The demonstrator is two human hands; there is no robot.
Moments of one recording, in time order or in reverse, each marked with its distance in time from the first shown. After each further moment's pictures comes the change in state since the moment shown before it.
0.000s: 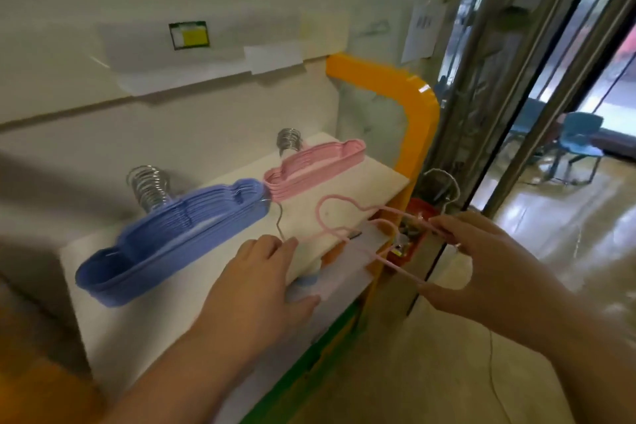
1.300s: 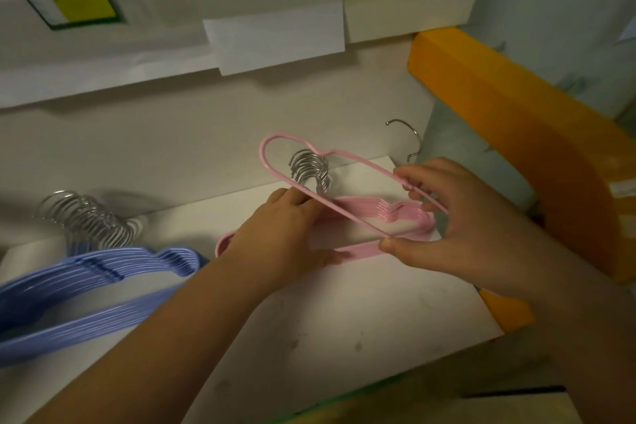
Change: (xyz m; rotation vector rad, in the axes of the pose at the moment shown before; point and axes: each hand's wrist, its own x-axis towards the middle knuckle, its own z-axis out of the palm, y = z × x) left_hand 0.311 -0.043 0.063 0.102 0.003 -0.313; right_hand 0.399 0.119 0.032 0.412 -0.308 -0.501
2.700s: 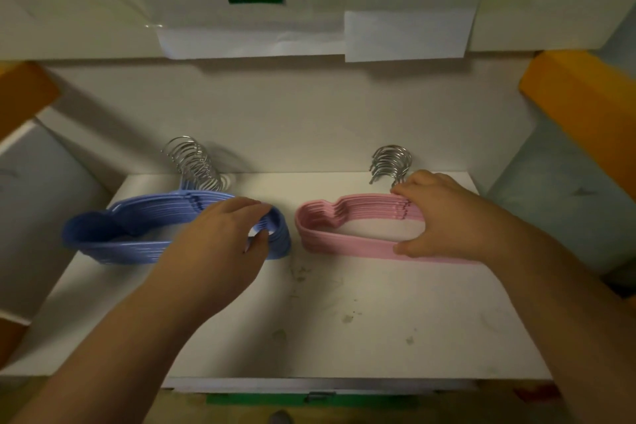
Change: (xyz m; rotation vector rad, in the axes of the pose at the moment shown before) left_hand -0.142 -0.035 -0.055 -0.017 0.153 -0.558; right_hand 0.076 -0.003 0.070 -0.513 -0.329 -0.228
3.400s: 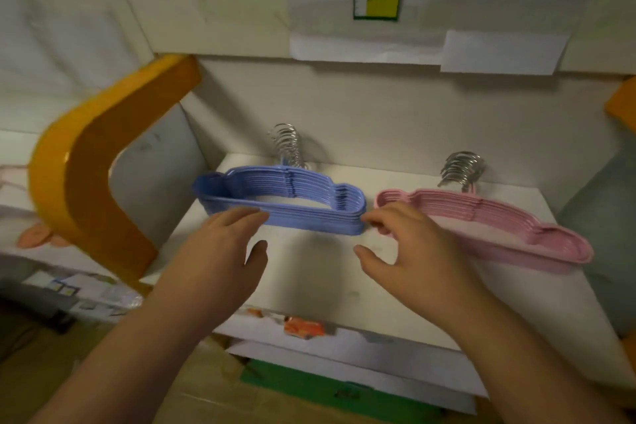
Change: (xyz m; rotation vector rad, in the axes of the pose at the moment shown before) left_hand -0.117 -0.062 -0.034 0.035 0.135 -0.182; right_hand -0.044 -0.167 0.036 0.350 0.338 -0.172
